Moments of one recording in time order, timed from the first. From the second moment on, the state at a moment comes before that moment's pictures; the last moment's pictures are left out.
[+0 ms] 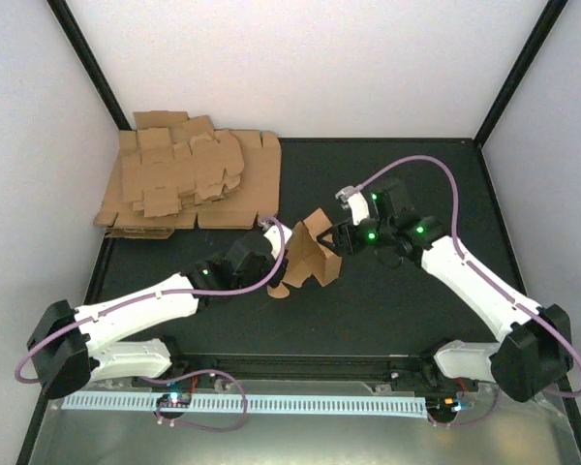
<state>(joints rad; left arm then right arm) -0.92 1.15 0.74 -0.22 -0.24 -0.19 0.52 1.27 1.02 -0.50 -0.51 0.15</state>
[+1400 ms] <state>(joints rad) -0.92 1.15 0.74 -0.23 -0.23 -0.19 0.58 1.31 1.15 -0.61 -0.44 0.08</state>
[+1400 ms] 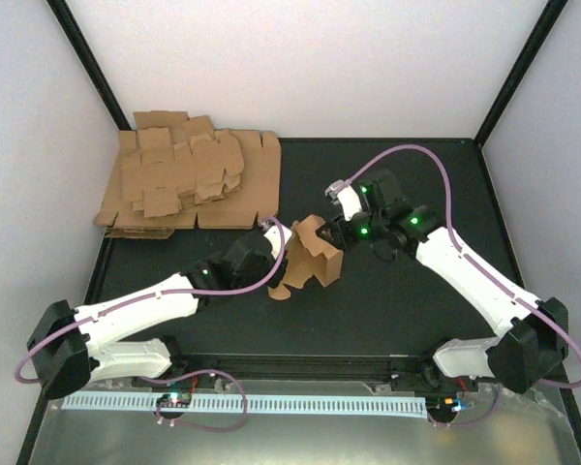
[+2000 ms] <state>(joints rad) -0.92 1.15 0.75 -0.23 -0.22 -0.19 0.66 1.34 1.19 -0.74 -0.28 0.03</state>
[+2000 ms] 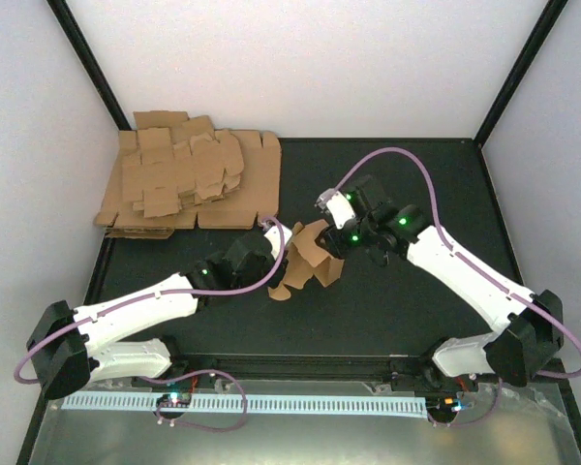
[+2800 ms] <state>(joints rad) -0.92 1.14 0.75 -0.23 -0.21 -0.19 0.91 1.42 1.24 -0.85 0.39 -0.01</state>
